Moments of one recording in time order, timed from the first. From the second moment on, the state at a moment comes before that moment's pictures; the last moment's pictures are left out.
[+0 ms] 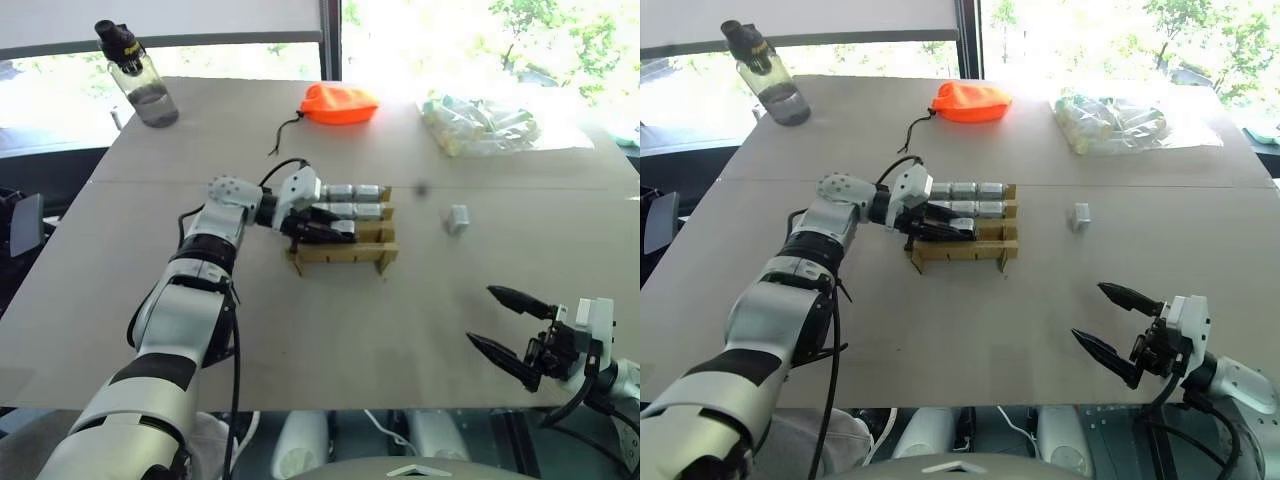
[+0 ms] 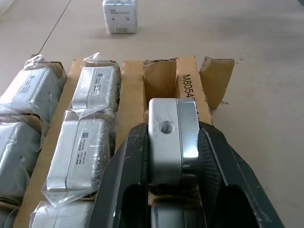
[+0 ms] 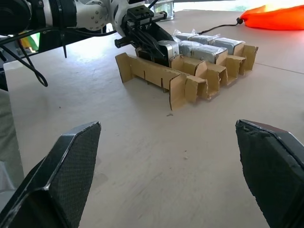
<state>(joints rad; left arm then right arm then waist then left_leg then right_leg) -1.06 0.44 -0.16 1.08 -0.07 -0.23 -1.56 0.36 -0.54 -0.25 -0.38 0.66 0.06 1.06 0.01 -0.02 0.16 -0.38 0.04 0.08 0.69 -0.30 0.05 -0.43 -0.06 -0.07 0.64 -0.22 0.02</state>
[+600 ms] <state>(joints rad) -0.75 0.73 -0.08 0.21 -0.33 0.26 -1.59 0.05 -0.32 -0.12 -0.34 0.34 0.08 0.58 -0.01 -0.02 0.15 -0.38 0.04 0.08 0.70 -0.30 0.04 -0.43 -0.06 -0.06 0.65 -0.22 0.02</state>
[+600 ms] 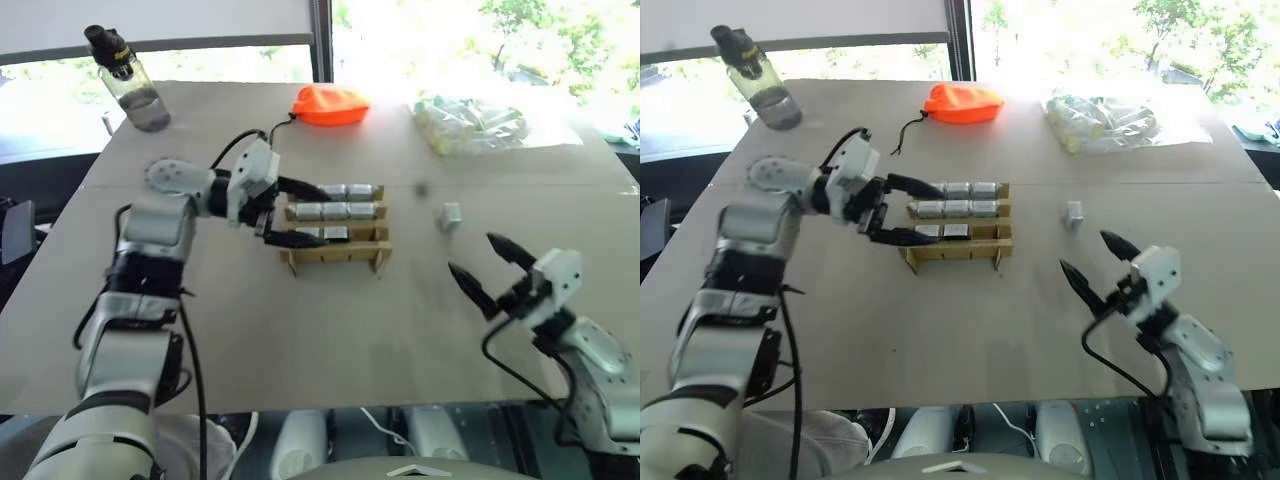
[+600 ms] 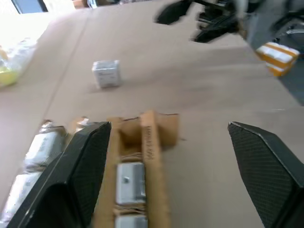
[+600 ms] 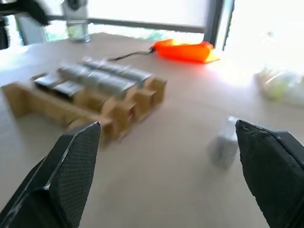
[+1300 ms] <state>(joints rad) -0.26 0.88 0.23 -0.44 -0.55 0.69 -1.11 -0.27 -0.14 -0.09 -0.02 0.16 0.31 0.18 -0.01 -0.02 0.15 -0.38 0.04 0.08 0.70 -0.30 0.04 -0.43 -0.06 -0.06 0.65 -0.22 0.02</state>
